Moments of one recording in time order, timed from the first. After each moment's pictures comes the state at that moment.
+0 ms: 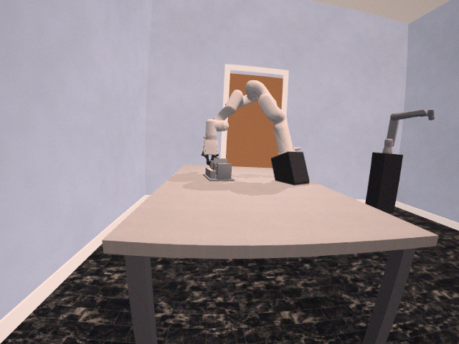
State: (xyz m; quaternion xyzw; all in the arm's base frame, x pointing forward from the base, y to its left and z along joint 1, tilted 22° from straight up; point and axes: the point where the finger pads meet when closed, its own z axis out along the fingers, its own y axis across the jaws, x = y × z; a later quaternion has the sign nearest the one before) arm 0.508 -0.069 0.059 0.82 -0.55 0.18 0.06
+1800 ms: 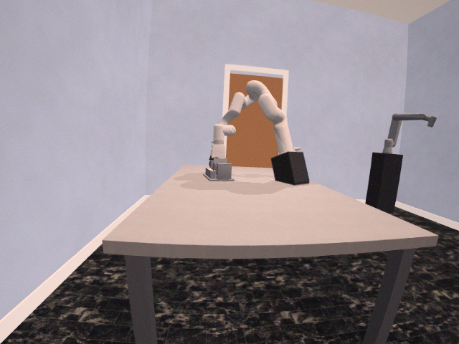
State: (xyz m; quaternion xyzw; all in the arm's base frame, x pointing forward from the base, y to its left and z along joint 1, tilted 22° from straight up) arm 0.464 -0.099 0.027 0.82 -0.55 0.18 0.06
